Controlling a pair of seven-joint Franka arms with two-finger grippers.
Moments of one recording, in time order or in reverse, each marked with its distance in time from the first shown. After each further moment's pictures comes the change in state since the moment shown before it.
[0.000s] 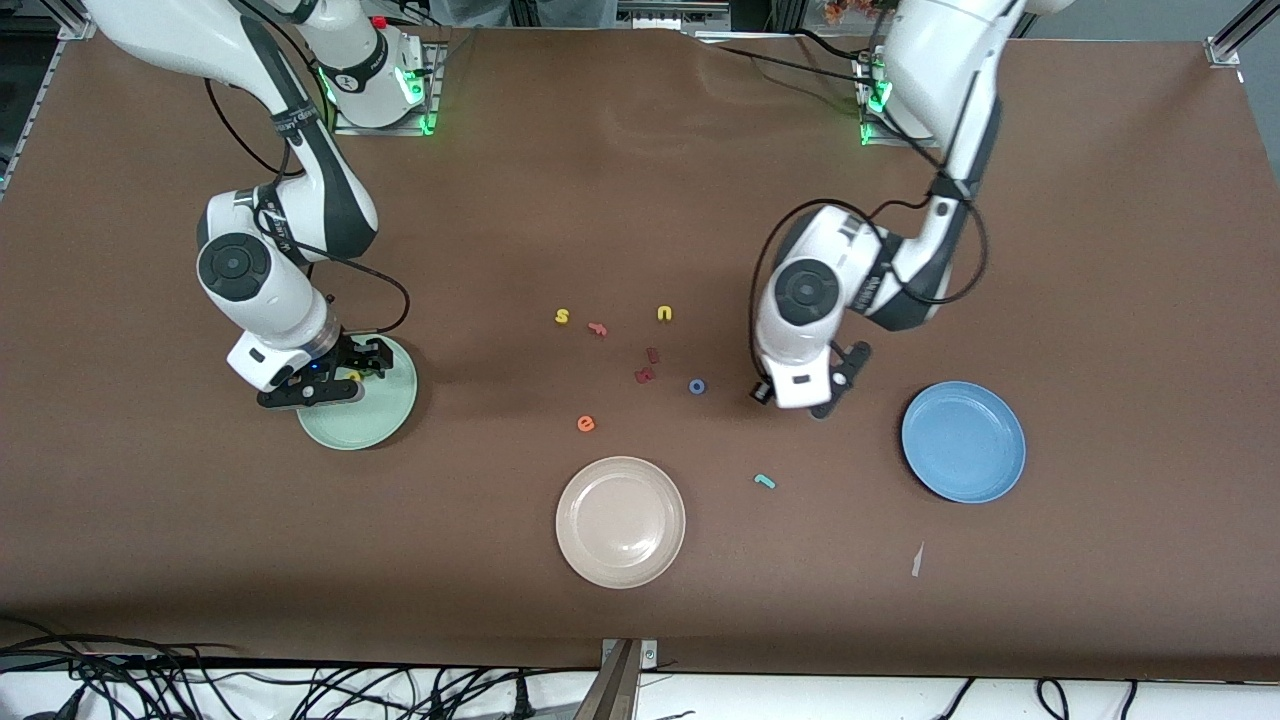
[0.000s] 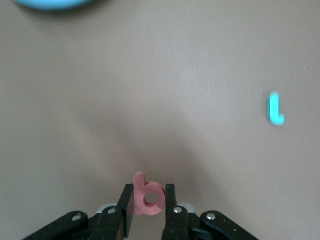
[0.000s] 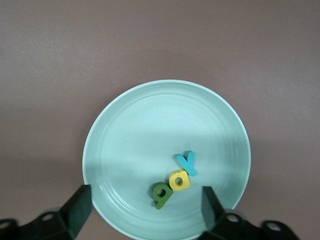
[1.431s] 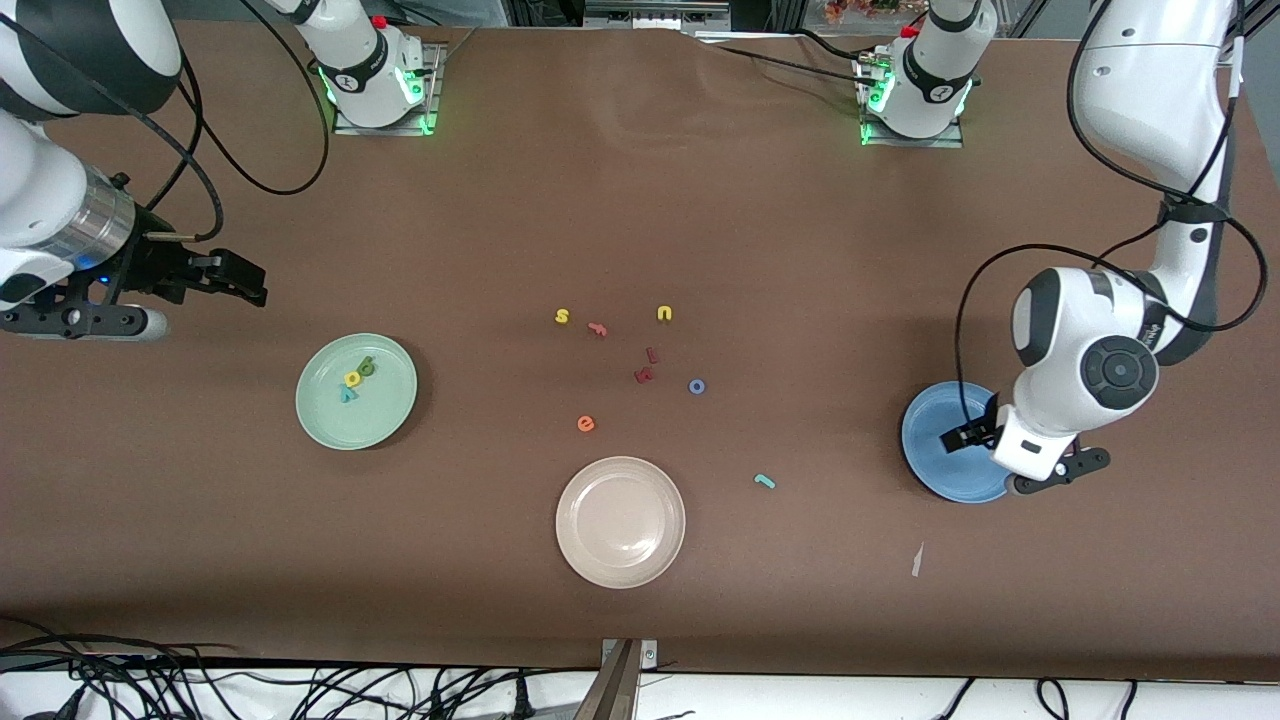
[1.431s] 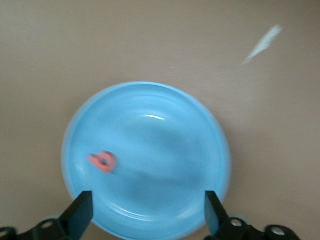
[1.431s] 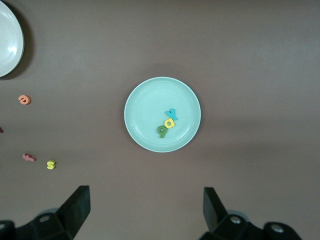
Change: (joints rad) left arm 0.400 -0.005 -0.029 0.017 0.024 0.044 0.828; right arm -0.008 -0.206 -0.057 0.494 0.203 -0.771 -0.023
